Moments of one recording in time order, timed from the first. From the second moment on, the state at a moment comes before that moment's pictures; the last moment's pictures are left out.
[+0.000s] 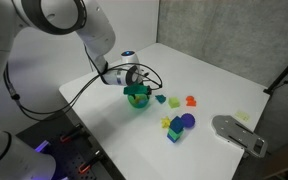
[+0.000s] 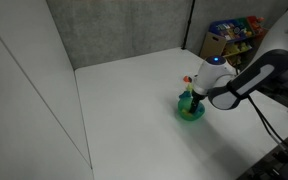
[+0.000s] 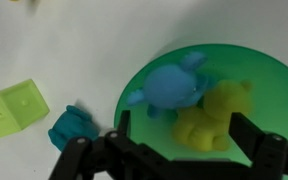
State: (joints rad) arm 0.15 0.76 -0.08 -2.01 -0.37 2.89 -0.19
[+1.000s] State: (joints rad) arm 0.11 0.78 -0.09 -2.02 -0.37 2.91 -0.22
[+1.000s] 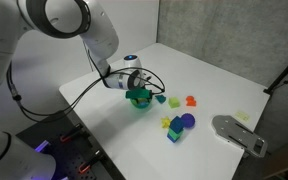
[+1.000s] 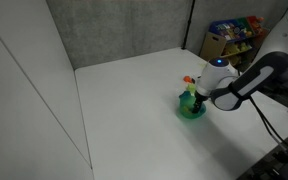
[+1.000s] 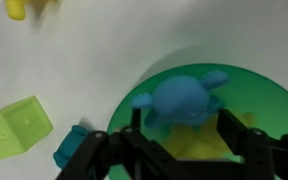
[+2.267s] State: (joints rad) arm 0.17 0.73 -0.10 -2.04 -0.36 2.90 -0.17
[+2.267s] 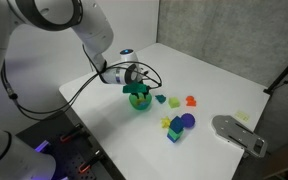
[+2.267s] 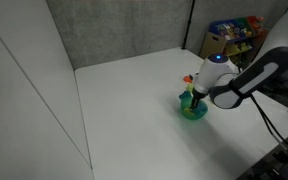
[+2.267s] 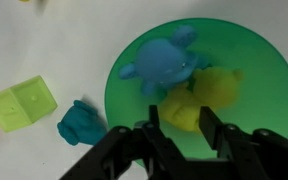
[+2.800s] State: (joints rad) arm 0.17 0.77 -0.07 -2.04 -0.30 2.90 -0.13
